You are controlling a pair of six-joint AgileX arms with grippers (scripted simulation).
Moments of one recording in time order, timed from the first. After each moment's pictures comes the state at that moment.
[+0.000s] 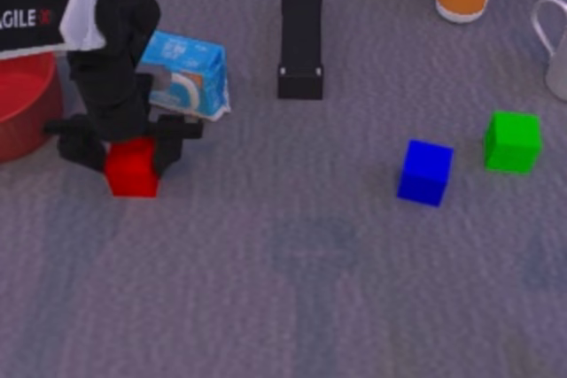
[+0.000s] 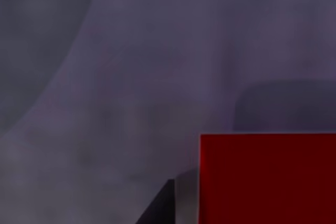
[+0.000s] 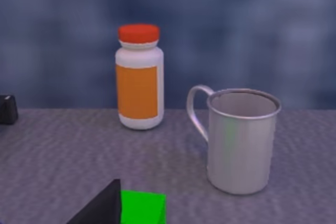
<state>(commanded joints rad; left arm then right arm) -0.25 2.26 1.58 -0.89 0.00 -0.18 0.00 0.00 0.00 0.00 0.00 0.00</state>
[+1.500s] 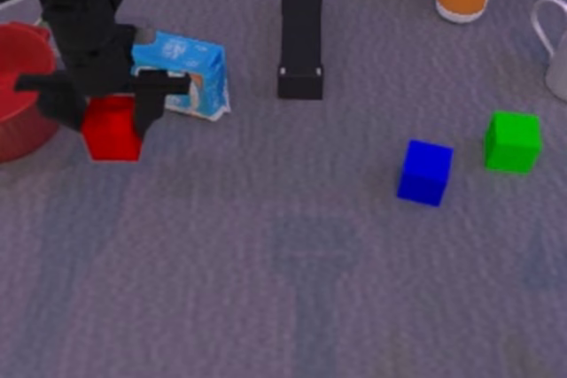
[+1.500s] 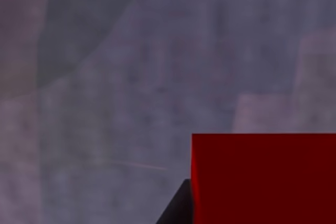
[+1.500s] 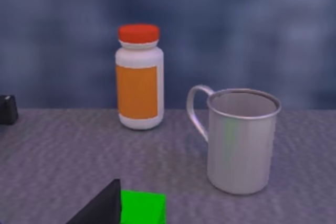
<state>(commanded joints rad) -0.23 2.16 1.75 -1.14 0.00 -0.18 0.00 0.00 0.00 0.00 0.00 0.00</state>
